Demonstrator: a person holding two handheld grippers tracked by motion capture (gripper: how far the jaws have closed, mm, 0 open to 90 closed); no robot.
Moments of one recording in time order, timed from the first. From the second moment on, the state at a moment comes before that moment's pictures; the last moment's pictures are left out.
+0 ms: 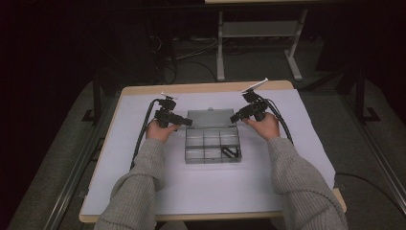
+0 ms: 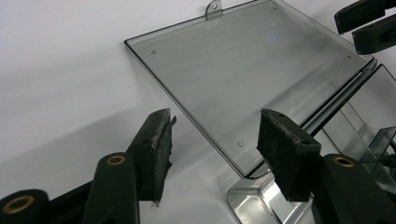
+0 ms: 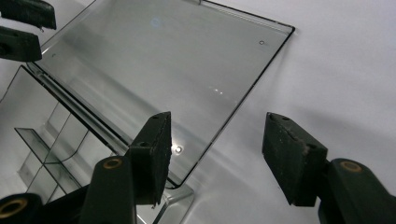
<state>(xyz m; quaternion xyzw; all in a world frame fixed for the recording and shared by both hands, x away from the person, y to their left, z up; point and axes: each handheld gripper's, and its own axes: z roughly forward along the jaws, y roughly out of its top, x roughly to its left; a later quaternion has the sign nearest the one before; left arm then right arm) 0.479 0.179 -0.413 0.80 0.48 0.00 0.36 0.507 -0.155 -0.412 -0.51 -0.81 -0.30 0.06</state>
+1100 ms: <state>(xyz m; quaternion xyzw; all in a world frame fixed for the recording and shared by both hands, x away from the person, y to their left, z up) 0.486 0.179 -0.428 0.76 0.51 -0.04 0.39 0.504 -0.159 -0.432 -0.56 -0.74 -0.36 0.12</state>
